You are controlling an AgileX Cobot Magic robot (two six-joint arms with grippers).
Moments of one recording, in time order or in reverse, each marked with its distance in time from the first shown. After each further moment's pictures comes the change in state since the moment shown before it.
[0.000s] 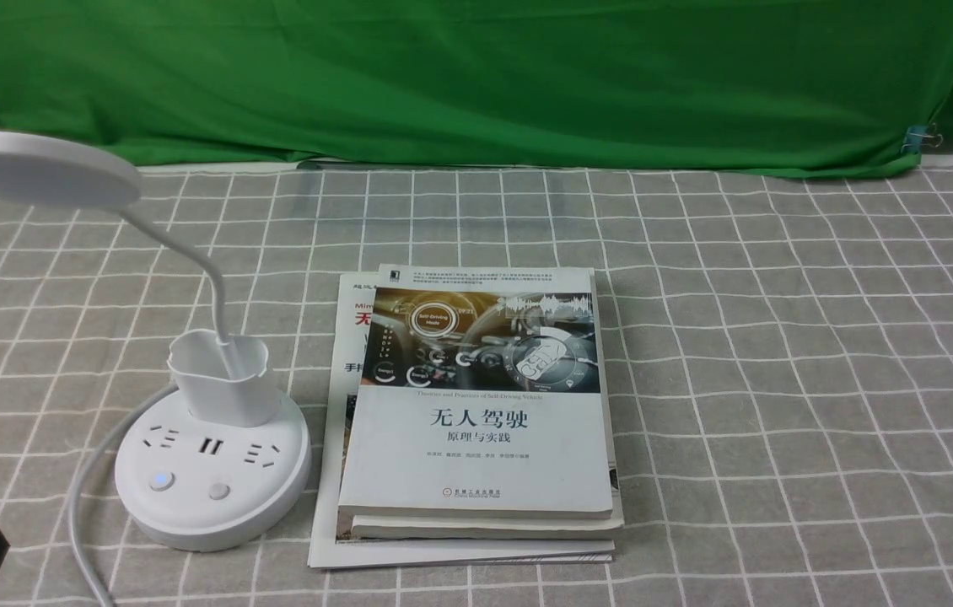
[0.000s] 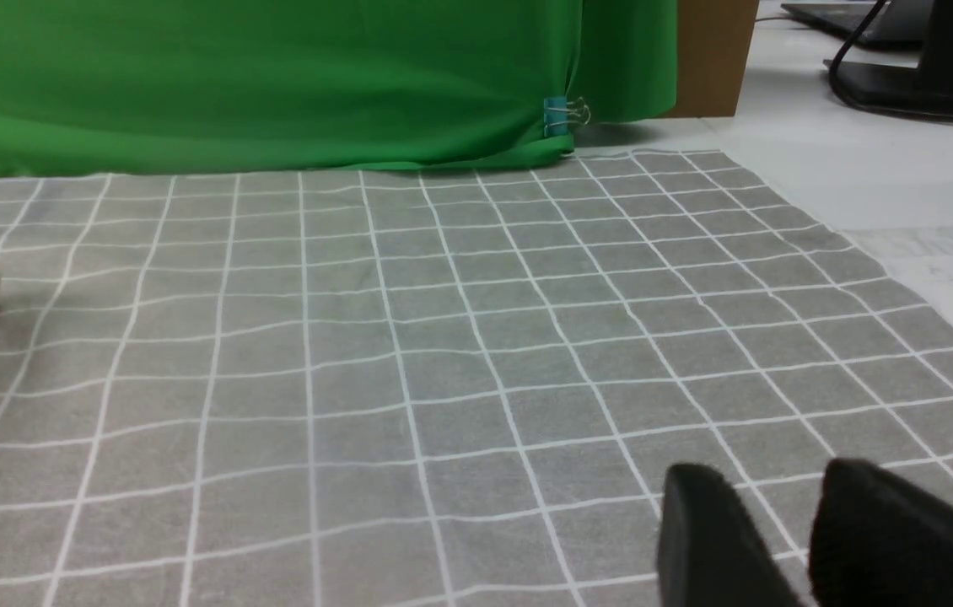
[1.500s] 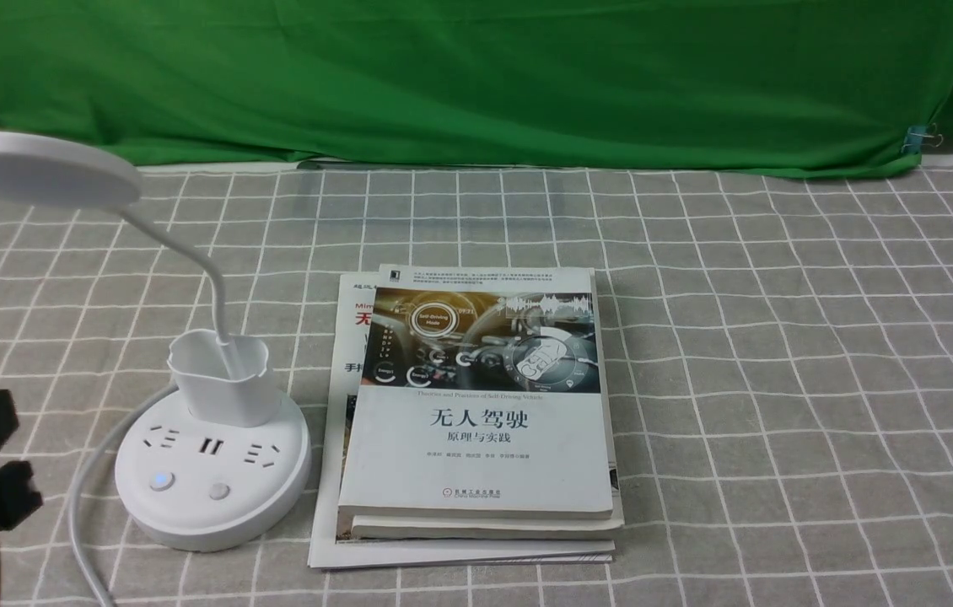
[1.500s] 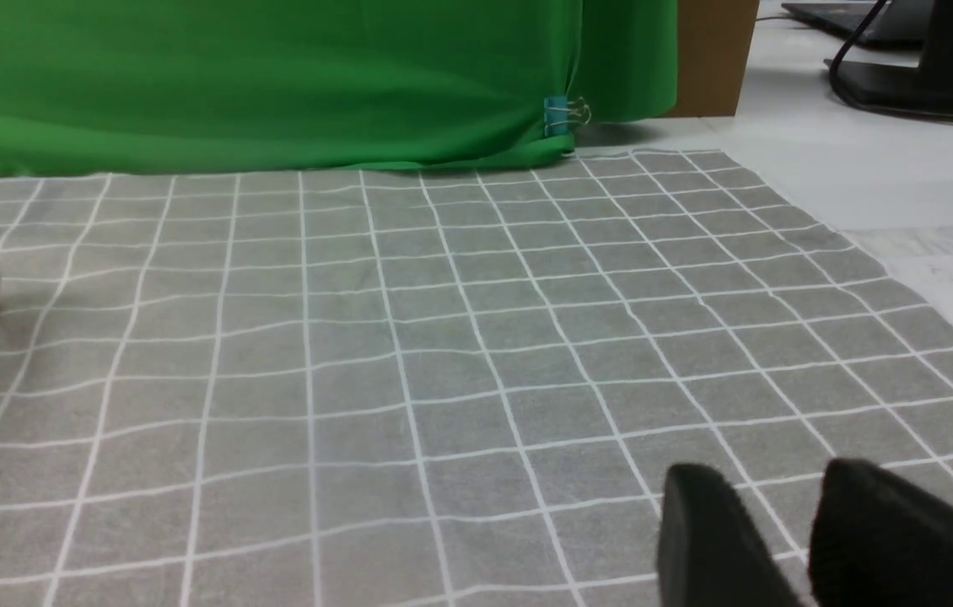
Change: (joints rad) right arm 0.000 0.000 0.000 0.000 0.000 0.000; left arm 0.000 0.589 -0.452 -0.102 0.221 0.027
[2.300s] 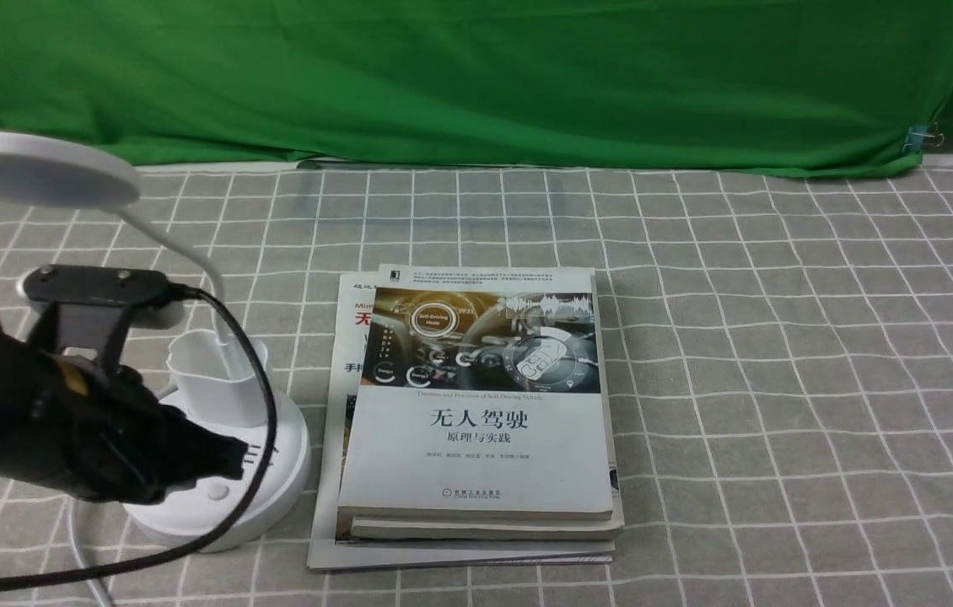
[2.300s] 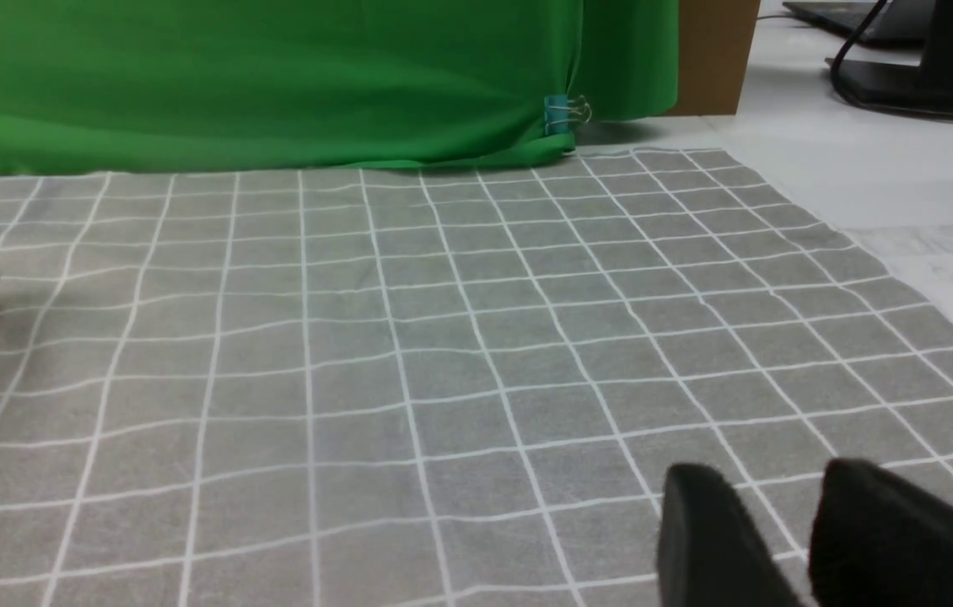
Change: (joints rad) right arm 0.000 0.000 0.000 0.000 0.000 0.000; left arm -0.117 0.734 -0.267 -0.056 0.160 0.137
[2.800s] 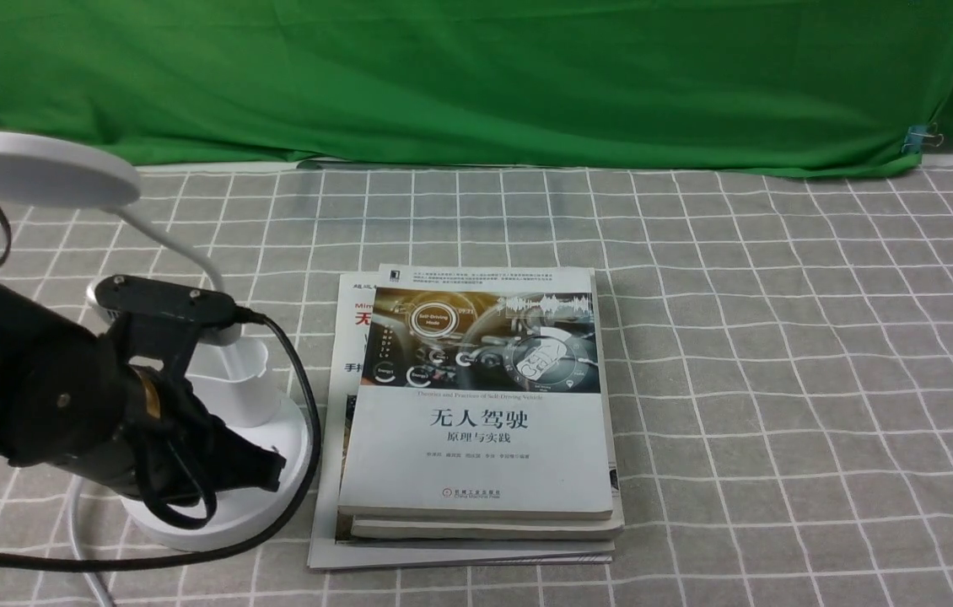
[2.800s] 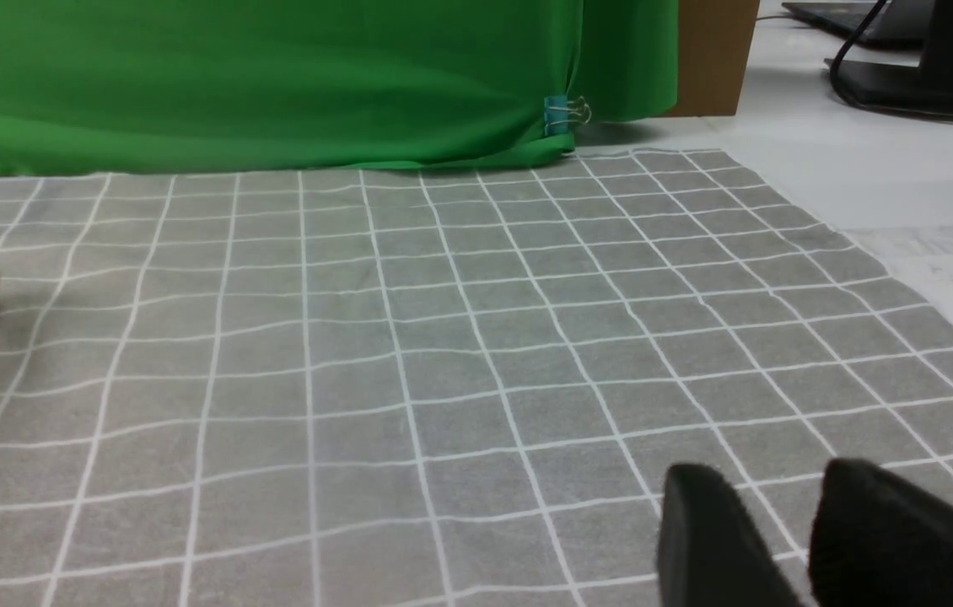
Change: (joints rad) right arm 0.000 0.000 0.000 0.000 0.000 0.000; left arm -0.065 0.140 -0.019 0.189 -0.062 -0.163
